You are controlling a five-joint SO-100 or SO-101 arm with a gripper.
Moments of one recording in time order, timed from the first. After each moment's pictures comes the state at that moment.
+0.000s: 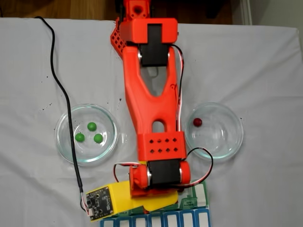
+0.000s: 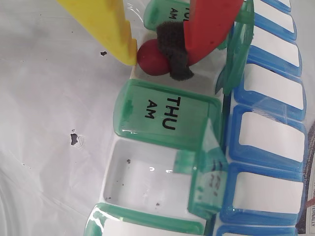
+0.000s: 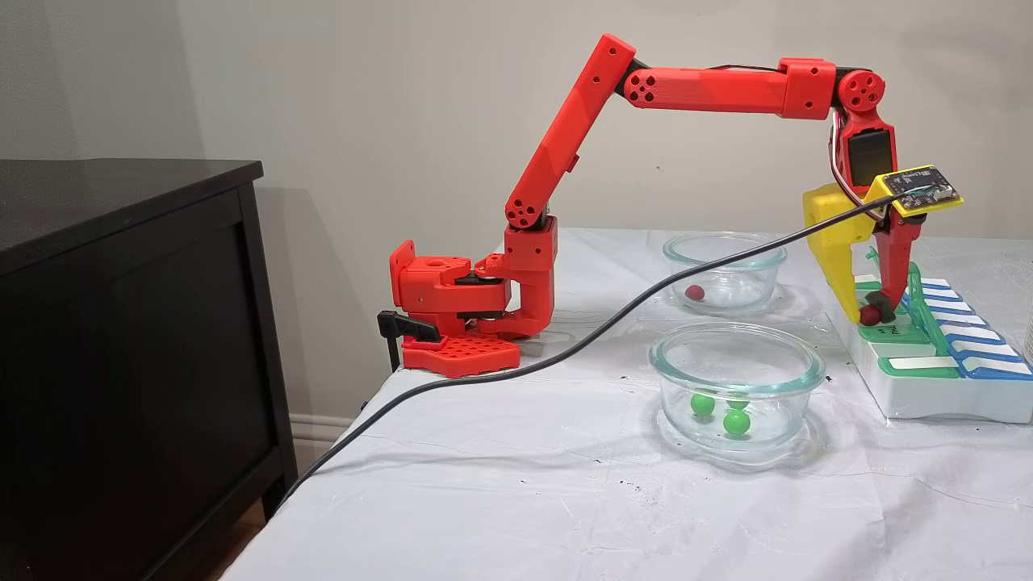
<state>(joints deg) -3.3 80.2 65.7 73.5 -16.0</state>
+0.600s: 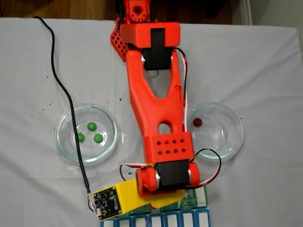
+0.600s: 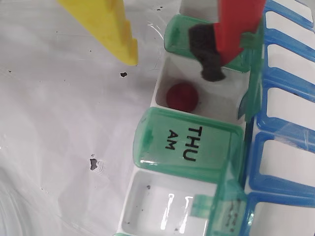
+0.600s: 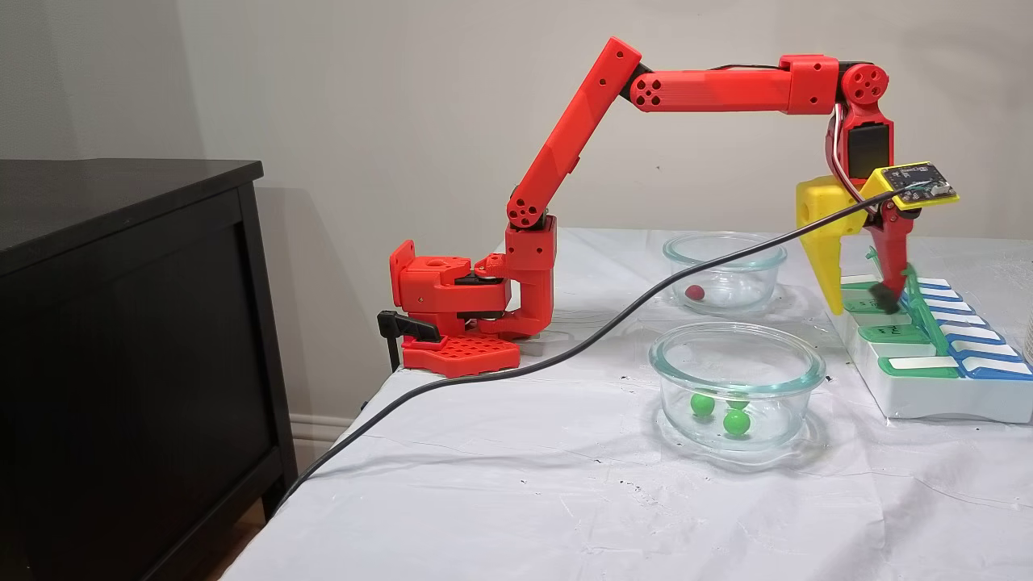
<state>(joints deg) -5.5 79.5 62.2 80.9 -15.7</state>
